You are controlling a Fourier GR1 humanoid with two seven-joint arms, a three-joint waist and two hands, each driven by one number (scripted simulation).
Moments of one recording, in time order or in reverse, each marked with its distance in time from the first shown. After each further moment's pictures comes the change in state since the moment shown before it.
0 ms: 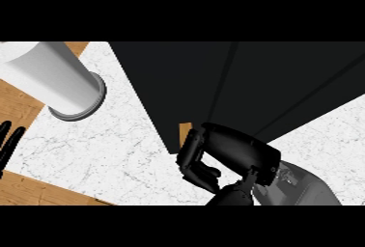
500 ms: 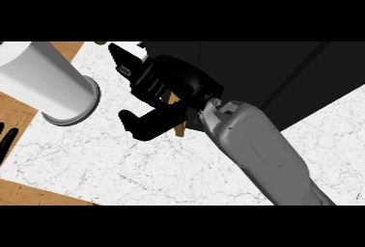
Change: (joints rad) left arm 0.010 -0.003 0.027 0.043 0.010 -0.024 -0.009; right arm -0.403 0.128 -0.089 0.479 0.059 -0.180 -0.009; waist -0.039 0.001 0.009
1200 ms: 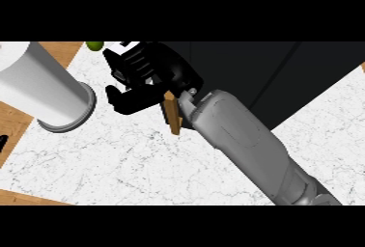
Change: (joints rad) left arm 0.049 -0.011 0.037 0.018 0.000 -0.043 -0.032; right arm -0.120 0.017 0.054 0.232 -0.020 -0.266 -0.150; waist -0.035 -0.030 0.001
